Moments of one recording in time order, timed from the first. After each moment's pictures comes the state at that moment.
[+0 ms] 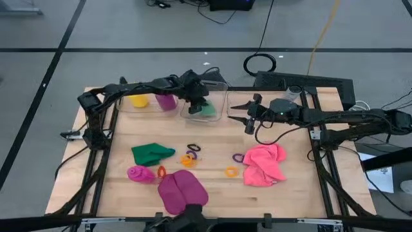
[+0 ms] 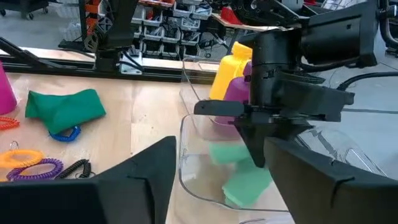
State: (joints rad) left arm 0.60 1.93 1.39 -0.41 0.42 0.39; right arm -0.20 1.17 0.79 0.23 0.05 -0.19
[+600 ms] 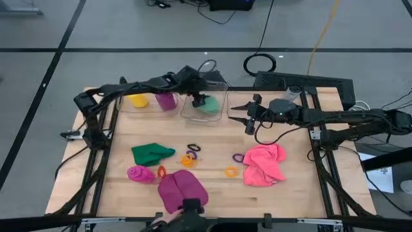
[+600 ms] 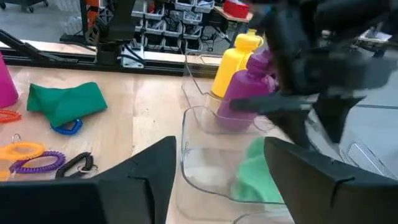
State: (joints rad) left arm 0.60 1.87 1.39 -0.26 0.17 0.38; right arm -0.20 1.17 0.79 0.20 0.05 -0.19
